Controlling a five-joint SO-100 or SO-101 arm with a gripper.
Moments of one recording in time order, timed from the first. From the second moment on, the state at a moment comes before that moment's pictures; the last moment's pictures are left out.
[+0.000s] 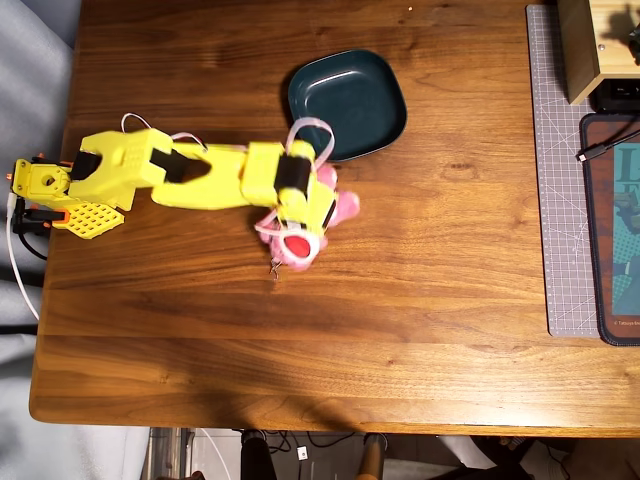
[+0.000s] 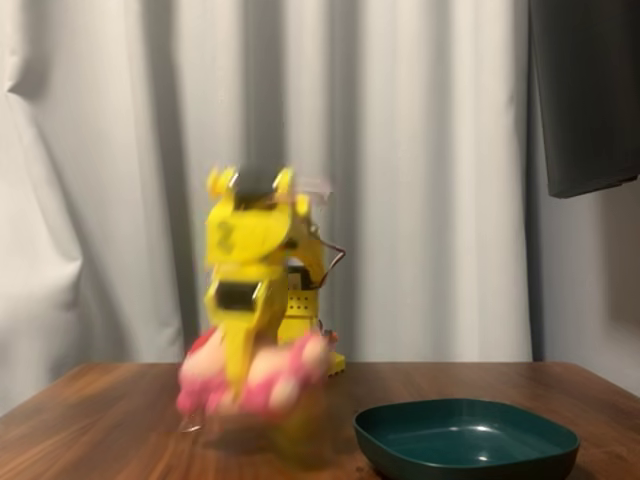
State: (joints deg) arm -6.7 45.5 30.6 100.0 8.5
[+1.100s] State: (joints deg) arm 18.5 45.4 -0.2 99.9 8.9
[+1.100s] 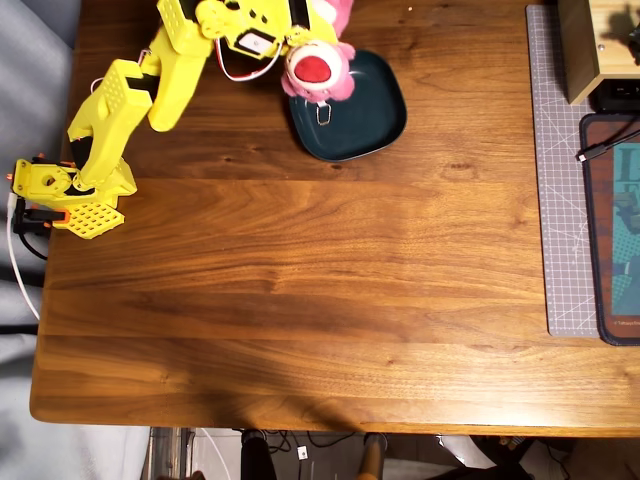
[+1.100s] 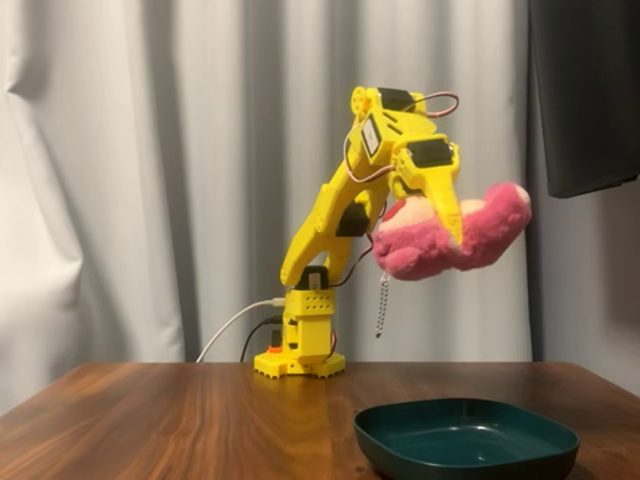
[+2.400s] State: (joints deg) arm 18.6 41.0 -3.2 99.8 8.9
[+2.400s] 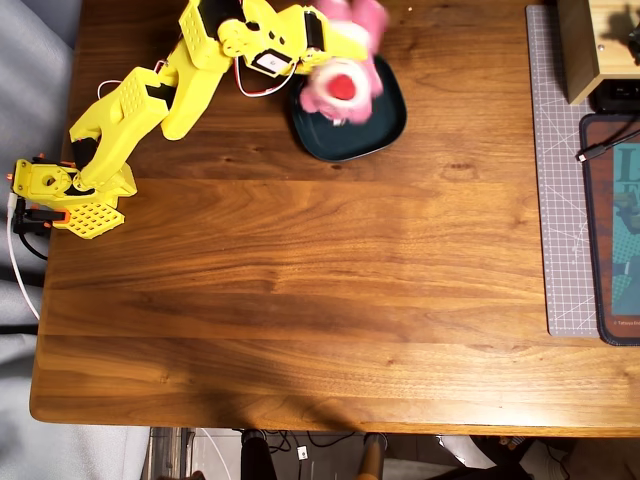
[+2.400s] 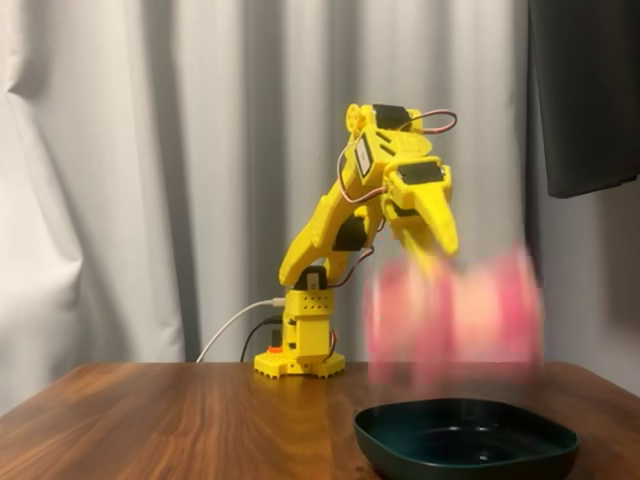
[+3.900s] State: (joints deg) arm -2.5 188.6 146.9 73.8 -5.7
